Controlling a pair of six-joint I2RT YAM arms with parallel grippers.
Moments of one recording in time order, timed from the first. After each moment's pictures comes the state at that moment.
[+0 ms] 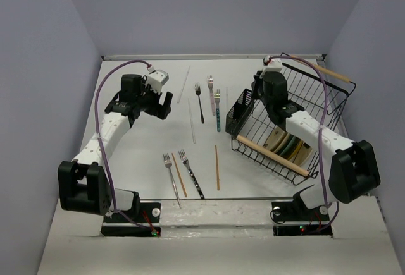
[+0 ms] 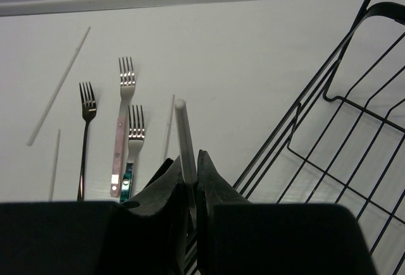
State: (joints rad) left arm -0.17 1.33 1.03 -0.38 0.31 0.26; right arm 0.44 1.44 1.03 0.11 0.32 0.24
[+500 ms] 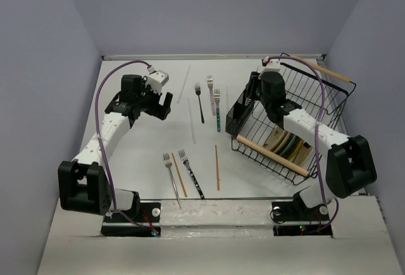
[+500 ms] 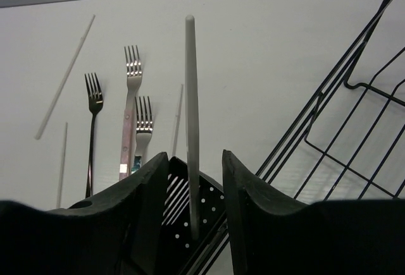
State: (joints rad) left arm -0.17 1.33 1.03 -0.38 0.31 0.27; right arm 0.42 1.49 1.04 0.11 0.27 0.30
